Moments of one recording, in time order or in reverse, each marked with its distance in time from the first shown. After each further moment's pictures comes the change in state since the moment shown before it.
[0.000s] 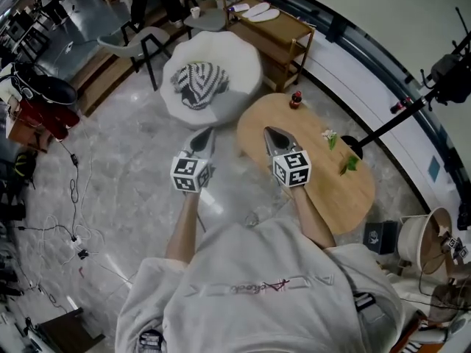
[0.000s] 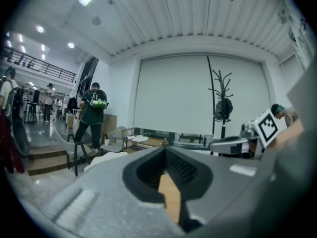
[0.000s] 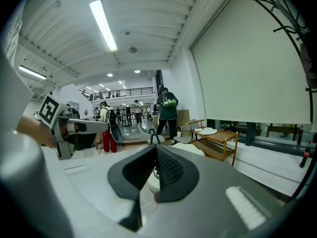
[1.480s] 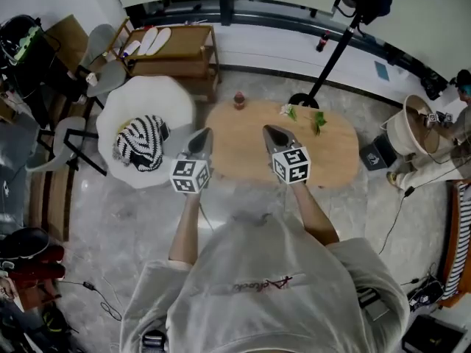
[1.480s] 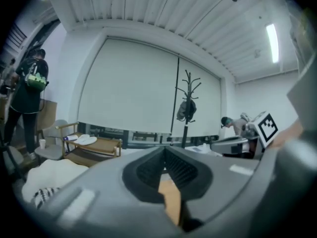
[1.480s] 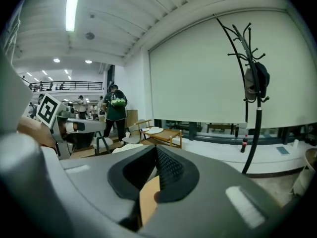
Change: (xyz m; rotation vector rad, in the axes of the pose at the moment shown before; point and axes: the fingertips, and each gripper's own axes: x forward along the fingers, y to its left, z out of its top) left arm 0.210 0.035 0.027 0.039 0.051 -0.643; right arm 0.044 -0.105 0.016 0.133 0.005 -0.653
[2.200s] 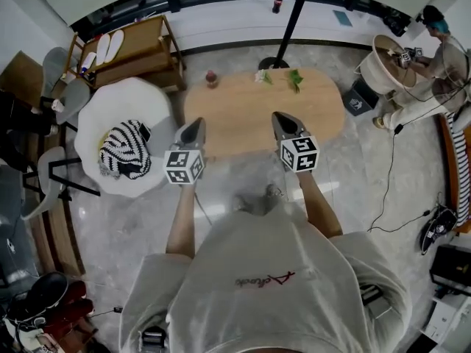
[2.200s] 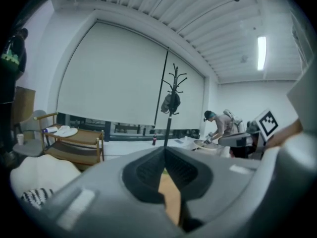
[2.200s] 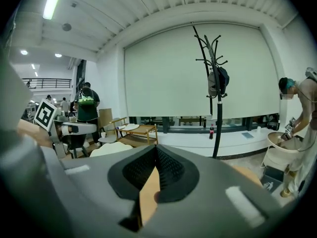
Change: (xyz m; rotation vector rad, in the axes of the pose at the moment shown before) left arm 0.001 -0.011 -0.036 0.006 0.085 -0.229; right arm -0.078 -0.009 -0.045 0.130 0.021 -0.329
